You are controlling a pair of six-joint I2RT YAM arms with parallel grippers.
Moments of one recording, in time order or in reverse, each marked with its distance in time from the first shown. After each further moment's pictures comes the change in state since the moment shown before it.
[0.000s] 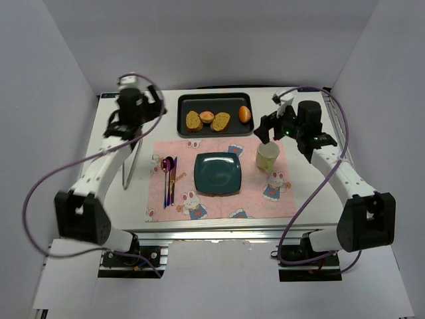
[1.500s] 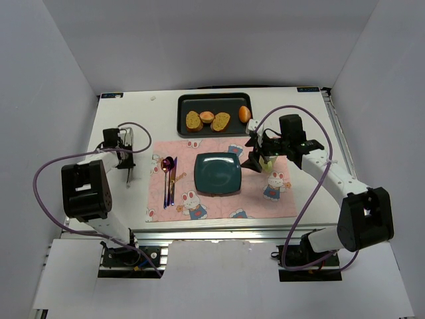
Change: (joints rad) left arm 0.390 0.196 -0.373 -0.051 0.220 0.519; right arm 0.114 0.014 -0.077 -0.205 -0.408 -0.519
